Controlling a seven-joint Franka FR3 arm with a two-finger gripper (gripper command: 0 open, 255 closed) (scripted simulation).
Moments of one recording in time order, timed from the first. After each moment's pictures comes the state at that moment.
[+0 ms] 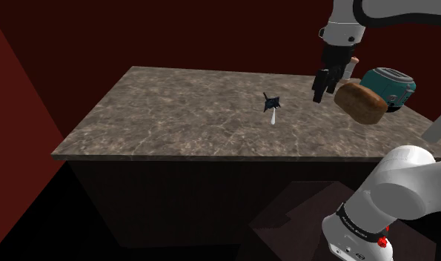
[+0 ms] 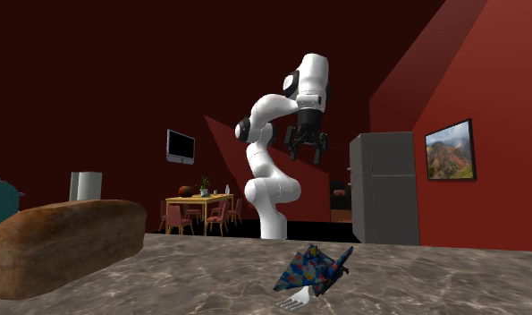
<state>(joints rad) 0.00 -0.78 -0.05 -2.33 -0.11 1.45 -0.03</state>
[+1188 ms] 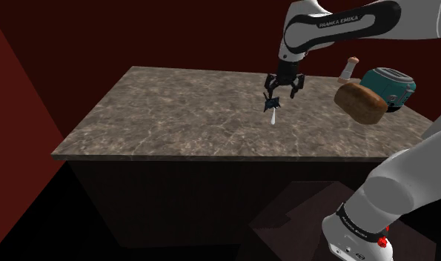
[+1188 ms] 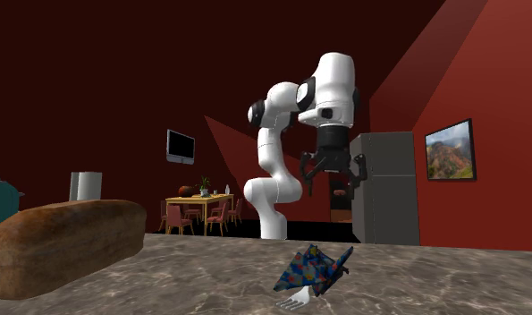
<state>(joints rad) -0.18 -0.27 -0.01 -2.19 -0.07 1.88 0.53</state>
